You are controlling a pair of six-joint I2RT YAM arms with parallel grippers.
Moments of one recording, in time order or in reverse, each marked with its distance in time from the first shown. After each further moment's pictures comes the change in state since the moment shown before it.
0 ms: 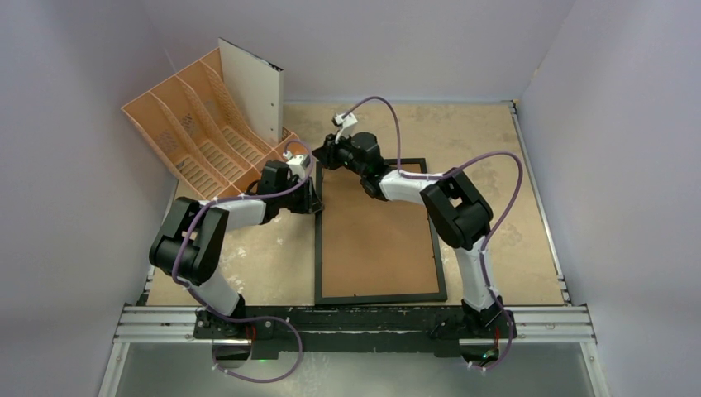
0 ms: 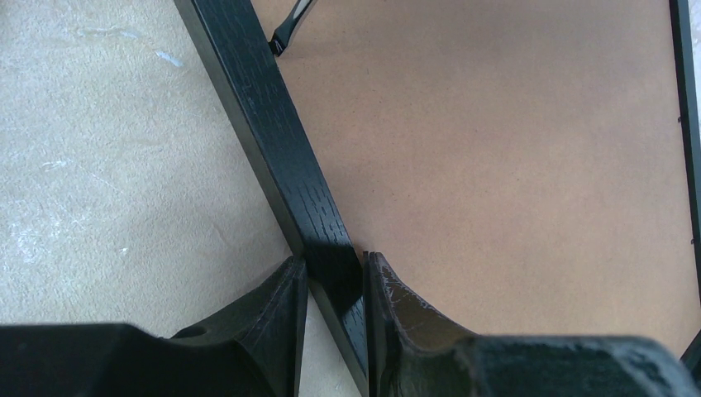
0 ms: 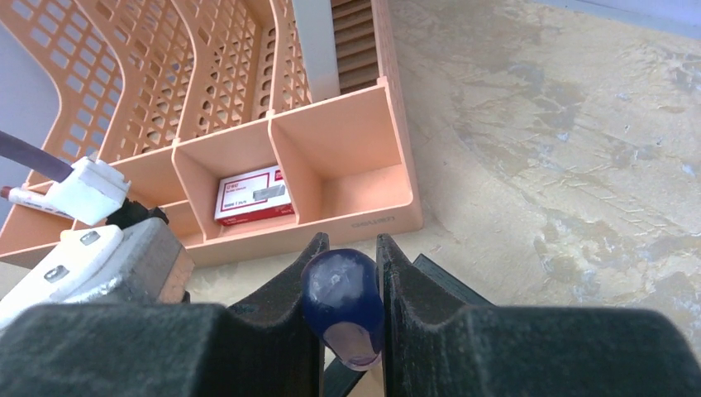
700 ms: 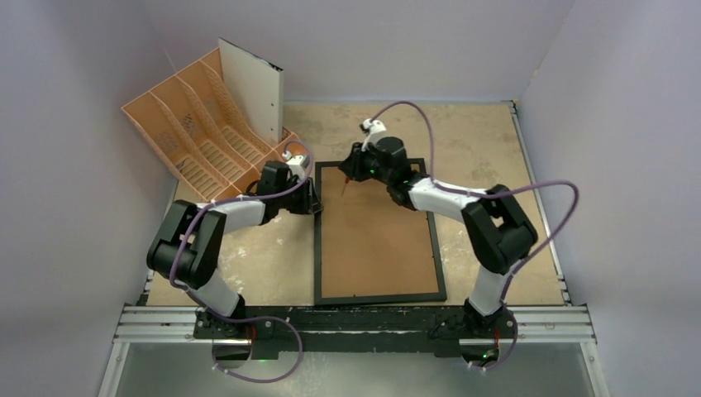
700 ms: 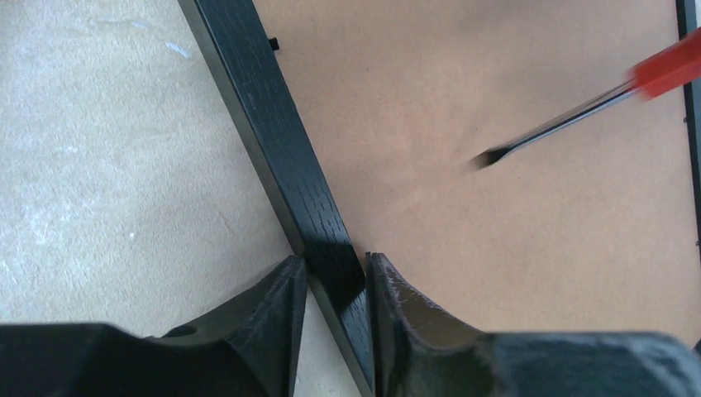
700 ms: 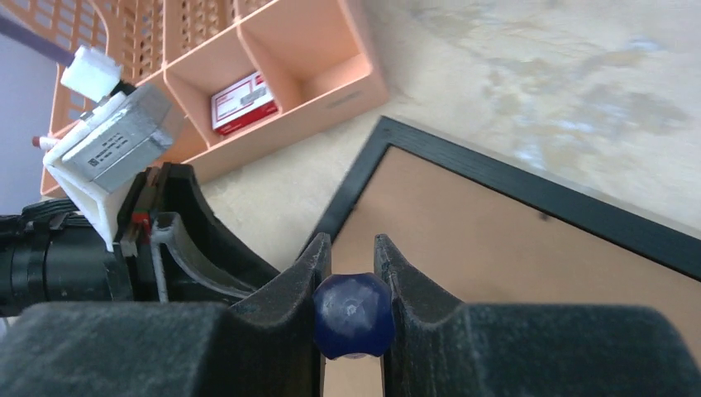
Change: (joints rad) left arm -0.002 -0.024 -0.001 -0.031 -0.025 0.001; right arm -0.035 -0.291 -0.227 -0.253 0.047 0.068
